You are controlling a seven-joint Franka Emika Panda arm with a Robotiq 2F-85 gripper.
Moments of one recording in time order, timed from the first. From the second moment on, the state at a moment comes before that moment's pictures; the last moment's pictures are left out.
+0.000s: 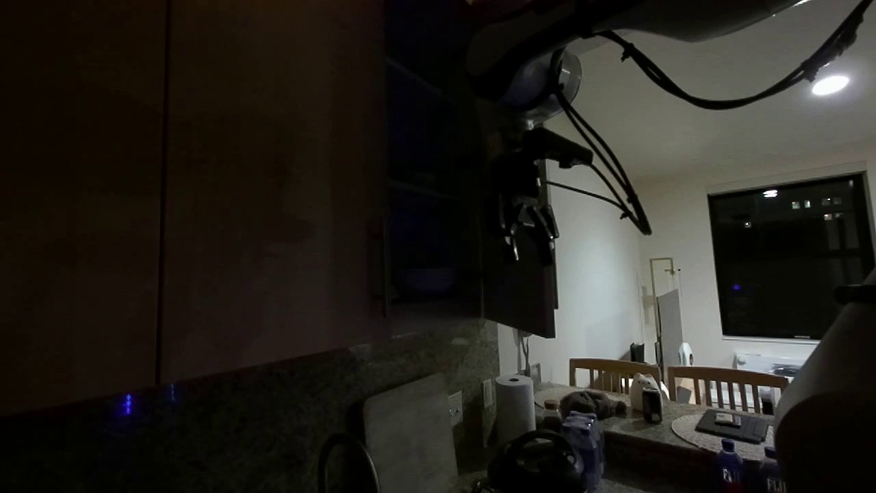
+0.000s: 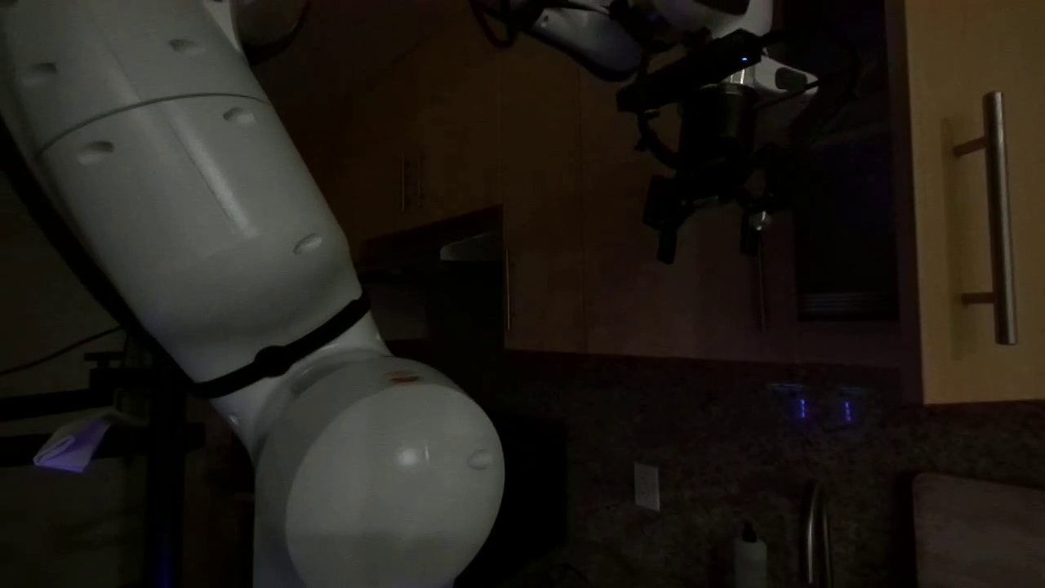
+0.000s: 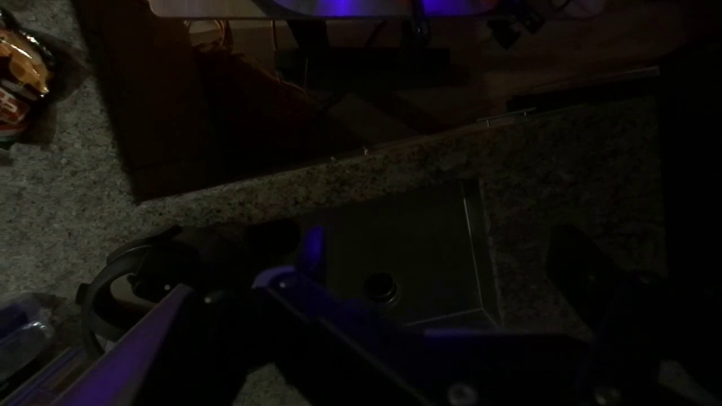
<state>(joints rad) -0.09 -0.51 -0.06 -2.03 -0.01 1.36 -0.08</state>
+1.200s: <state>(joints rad) -0.19 -0.44 0.01 -1.93 -0.01 1.62 0.72</state>
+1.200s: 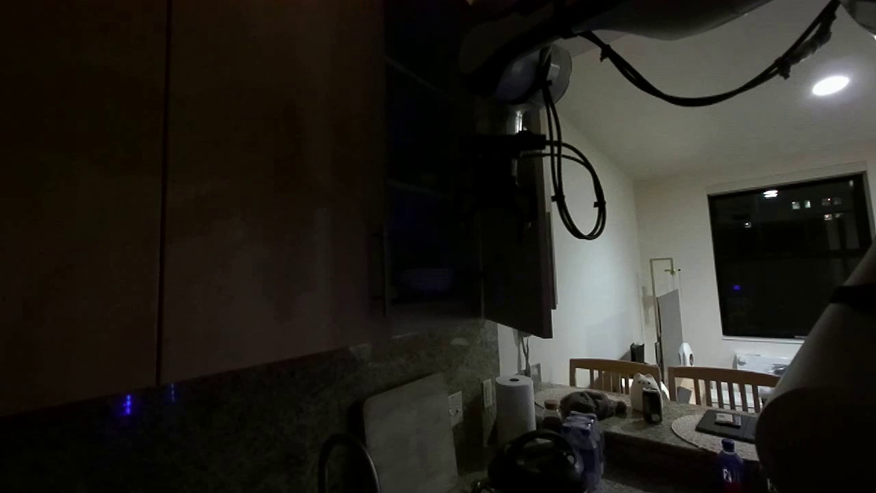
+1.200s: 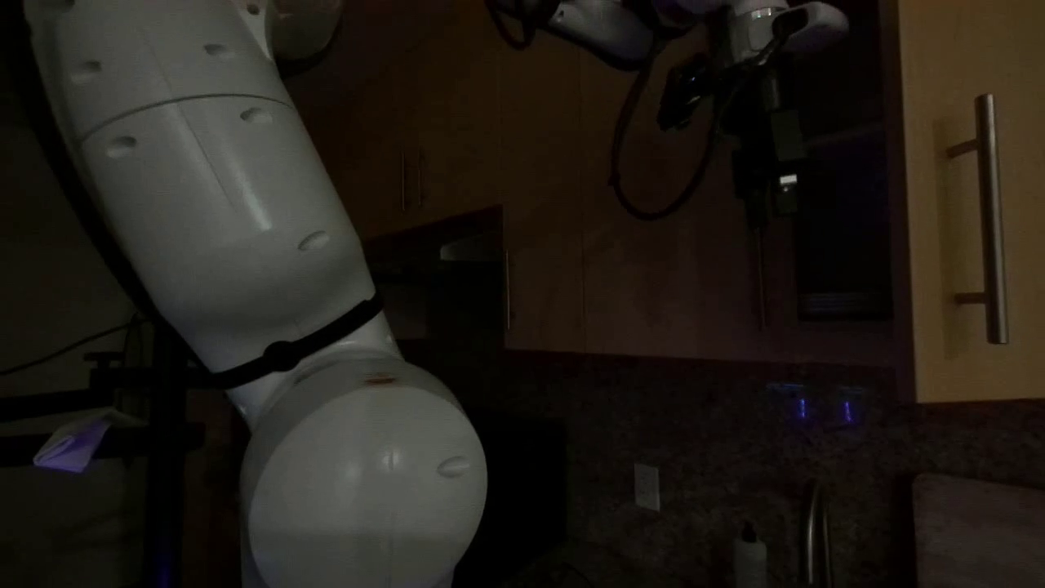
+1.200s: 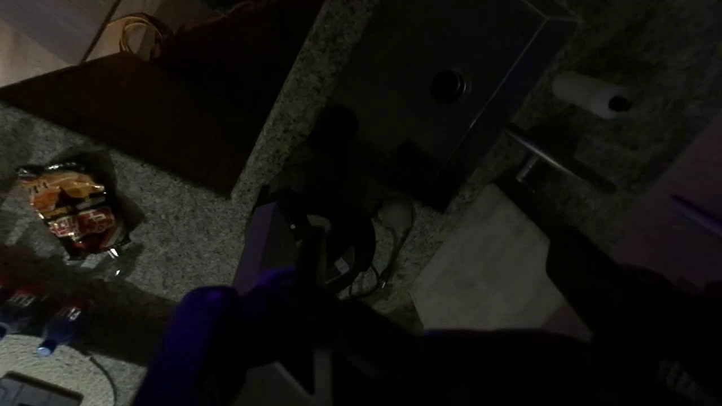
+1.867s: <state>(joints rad) -0.21 -0.47 0.05 -1.93 -0.13 1.62 1.10</state>
